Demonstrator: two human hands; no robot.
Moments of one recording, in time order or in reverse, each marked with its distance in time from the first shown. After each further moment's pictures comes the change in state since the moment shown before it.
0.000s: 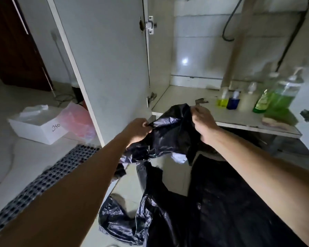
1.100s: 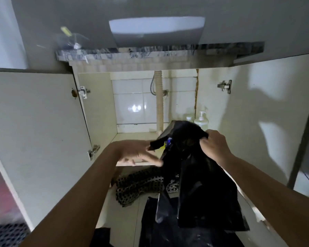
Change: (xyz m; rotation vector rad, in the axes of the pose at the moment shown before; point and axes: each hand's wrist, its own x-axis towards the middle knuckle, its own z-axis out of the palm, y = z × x) left_hand -0.041 0.232 0.040 0.094 -0.754 0.389; right_hand -0.050 -0.047 -0.253 -0.692 0.441 -0.065
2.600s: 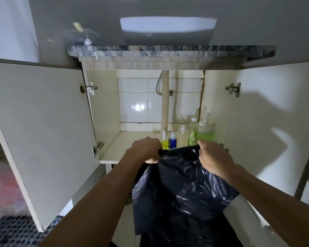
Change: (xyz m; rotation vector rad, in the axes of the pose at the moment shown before) left_hand 0.017 0.010 0.018 0.713 0.437 -0.181; right_hand -0.024 -0.006 0.014 -0.412 -0.099 -0.333
